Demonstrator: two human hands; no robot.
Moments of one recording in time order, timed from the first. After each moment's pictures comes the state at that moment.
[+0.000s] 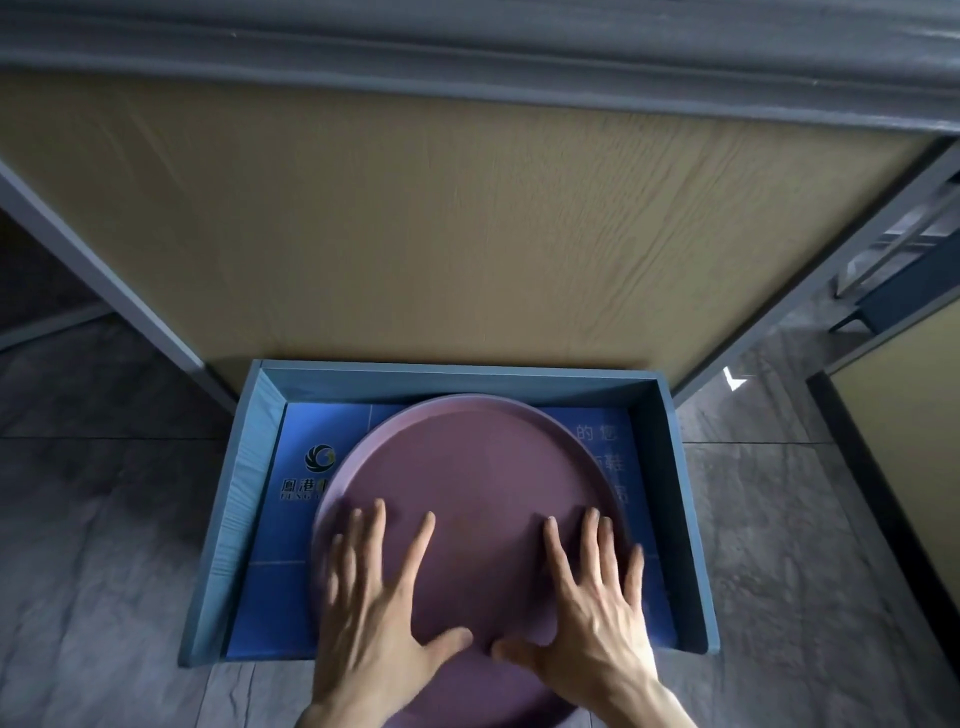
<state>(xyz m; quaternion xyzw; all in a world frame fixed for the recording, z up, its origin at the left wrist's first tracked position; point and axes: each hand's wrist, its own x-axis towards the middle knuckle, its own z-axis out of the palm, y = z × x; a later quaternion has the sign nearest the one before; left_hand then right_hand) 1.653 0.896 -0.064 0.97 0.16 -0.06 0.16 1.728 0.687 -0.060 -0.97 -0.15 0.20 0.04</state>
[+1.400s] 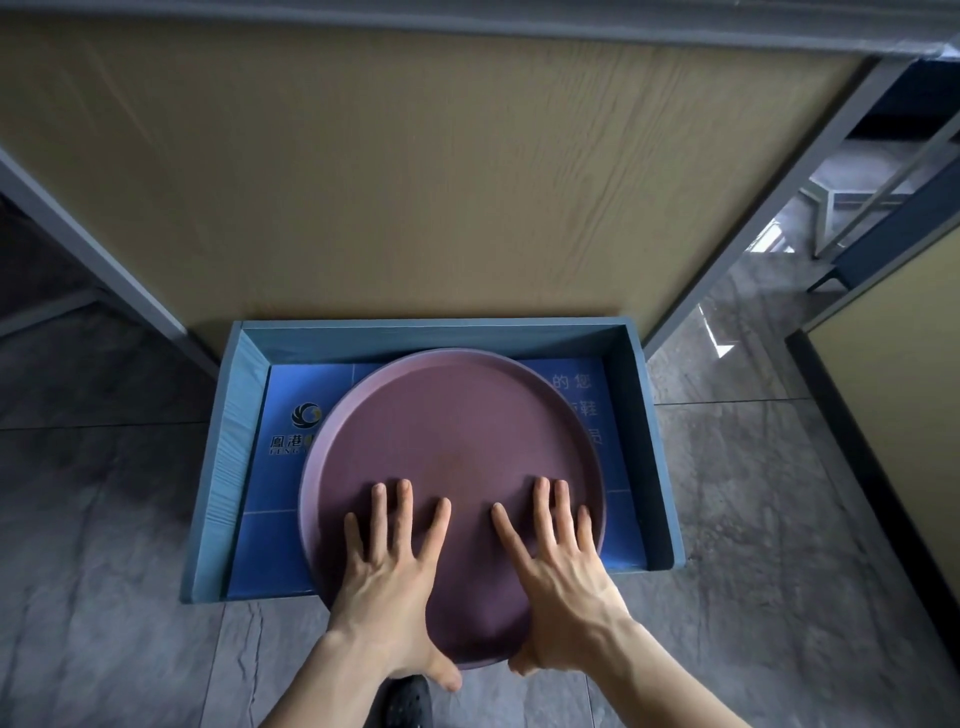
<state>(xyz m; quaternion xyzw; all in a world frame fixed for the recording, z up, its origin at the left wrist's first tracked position) 1.642 0.875 -0.058 0.95 0.03 -0.30 0.07 1.701 0.678 -0.050 -0.92 -0.29 0.28 -0.05</state>
